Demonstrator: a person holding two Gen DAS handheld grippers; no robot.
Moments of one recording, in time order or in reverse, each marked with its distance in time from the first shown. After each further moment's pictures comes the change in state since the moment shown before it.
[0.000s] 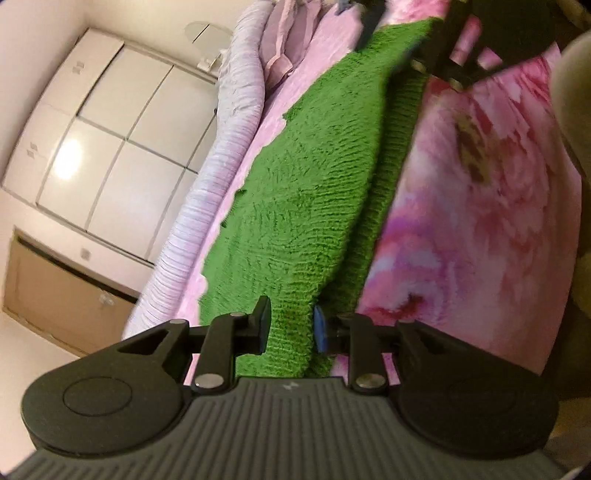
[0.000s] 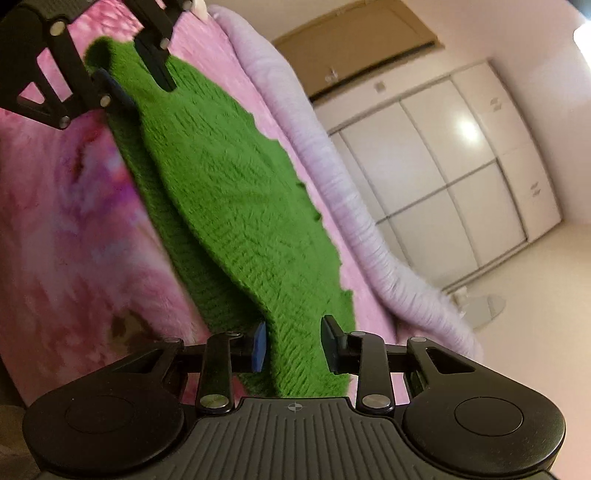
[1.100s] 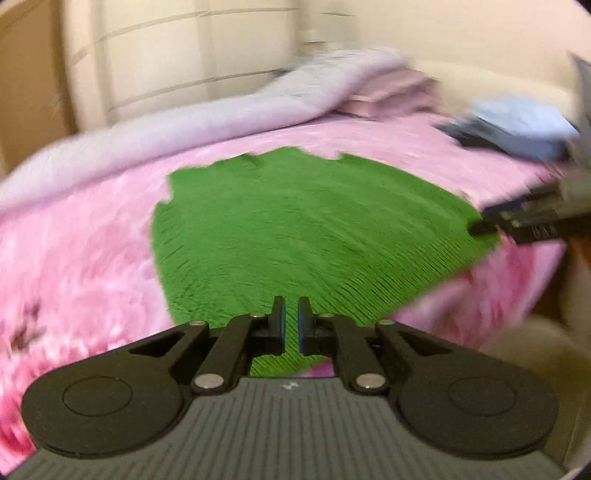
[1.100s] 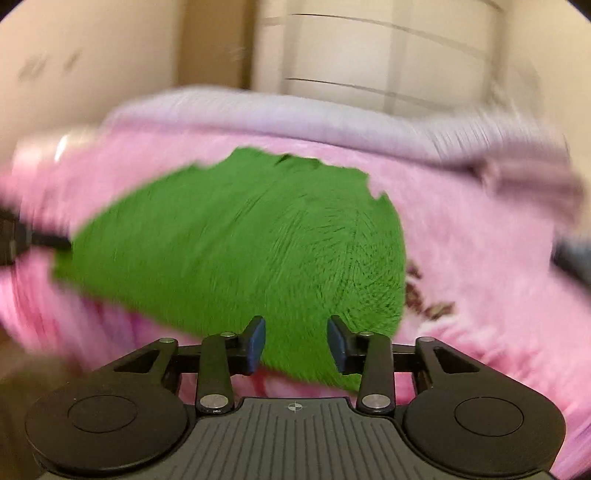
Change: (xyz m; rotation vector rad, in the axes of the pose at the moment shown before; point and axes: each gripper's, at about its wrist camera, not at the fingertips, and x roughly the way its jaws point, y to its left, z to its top) left arm -0.021 0.120 -0.038 -0.892 0.044 -0.300; right arm -0.049 -0.111 -0.028 0.933 0.105 0.352
